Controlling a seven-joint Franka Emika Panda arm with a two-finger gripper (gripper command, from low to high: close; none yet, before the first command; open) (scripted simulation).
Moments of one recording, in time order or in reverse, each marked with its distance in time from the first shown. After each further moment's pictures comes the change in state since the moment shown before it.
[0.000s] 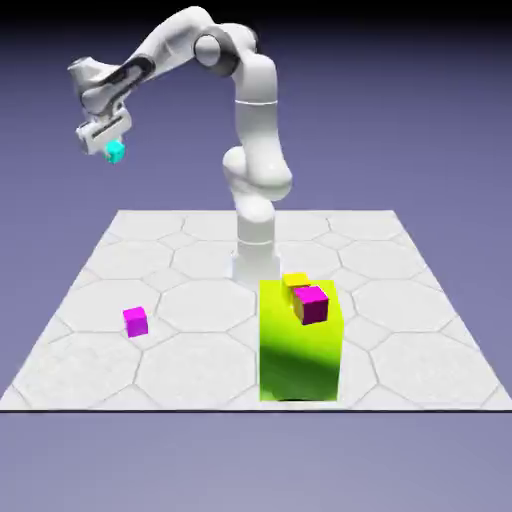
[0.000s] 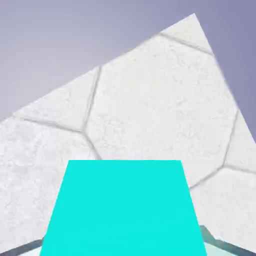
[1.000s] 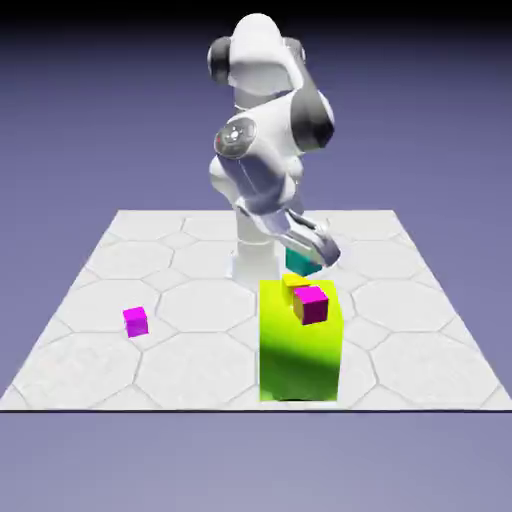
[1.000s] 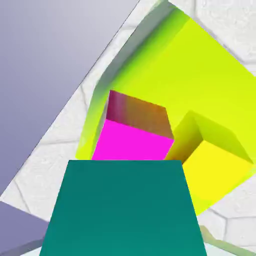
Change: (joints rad) arm 0.935 0.142 0.893 0.117 0.653 -0.198 0.507
